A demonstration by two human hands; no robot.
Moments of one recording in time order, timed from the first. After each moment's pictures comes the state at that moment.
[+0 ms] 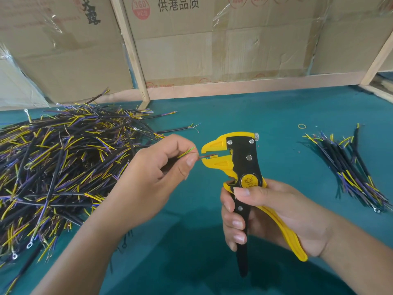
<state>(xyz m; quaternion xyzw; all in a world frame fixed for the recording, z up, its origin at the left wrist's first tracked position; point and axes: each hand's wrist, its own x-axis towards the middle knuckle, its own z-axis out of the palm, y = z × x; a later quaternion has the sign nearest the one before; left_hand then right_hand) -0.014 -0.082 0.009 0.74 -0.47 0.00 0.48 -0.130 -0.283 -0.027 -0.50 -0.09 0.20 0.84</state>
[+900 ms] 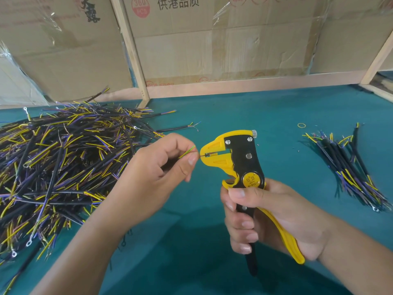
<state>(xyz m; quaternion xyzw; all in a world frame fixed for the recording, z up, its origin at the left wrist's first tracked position) -0.014 -0.084 0.007 0.74 -0.46 0.00 0.48 -0.135 -0.274 -0.021 -0.49 -0.04 0.19 0.85</state>
